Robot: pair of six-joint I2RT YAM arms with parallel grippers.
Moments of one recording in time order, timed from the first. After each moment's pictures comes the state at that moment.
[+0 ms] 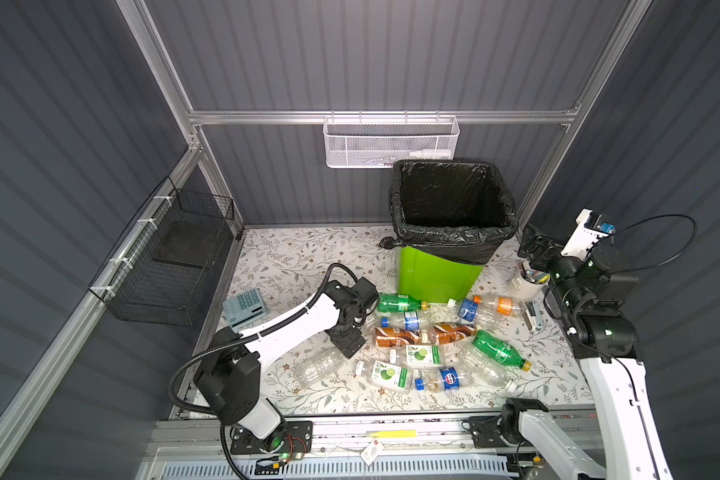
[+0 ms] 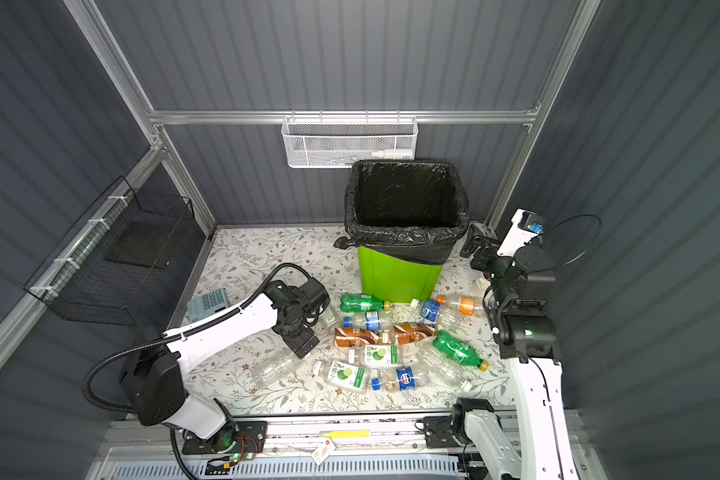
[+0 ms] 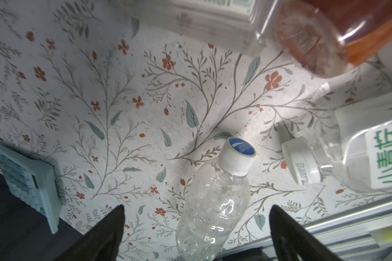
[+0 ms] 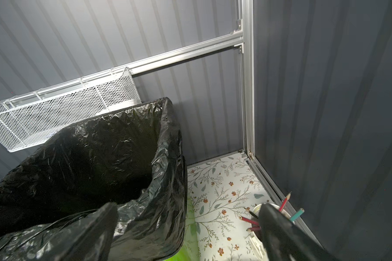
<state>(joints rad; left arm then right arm) -0.81 1.61 1.24 -1.21 -0.20 -0.01 -0.06 0.86 1.15 -0.36 0.04 0.23</state>
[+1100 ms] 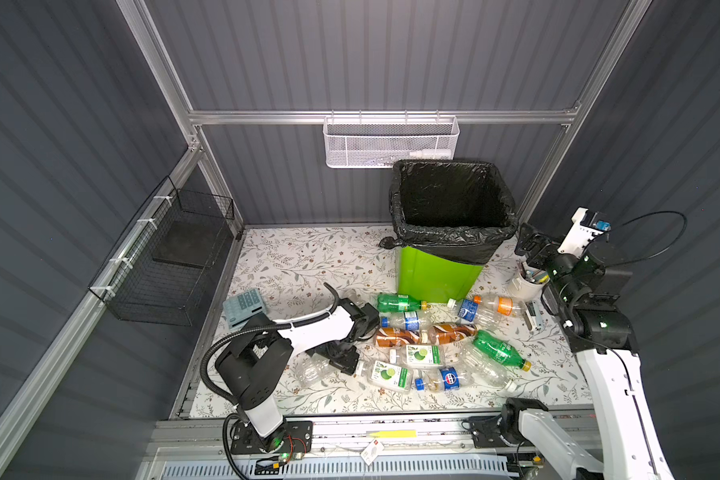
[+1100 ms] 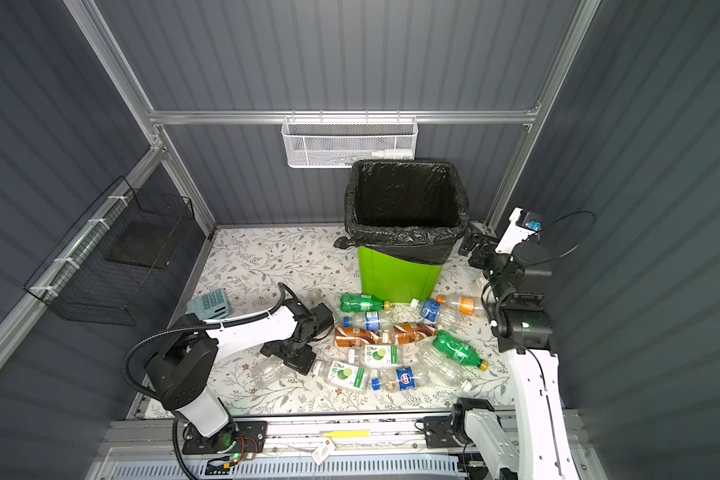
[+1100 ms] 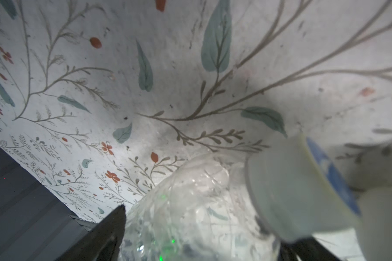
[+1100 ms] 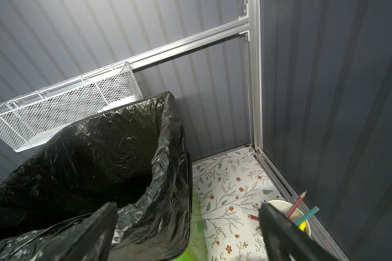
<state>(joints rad) -0.86 1.71 1.05 -1.18 -0.22 -0.48 -0.08 0.89 1.14 -0.34 0.00 0.27</state>
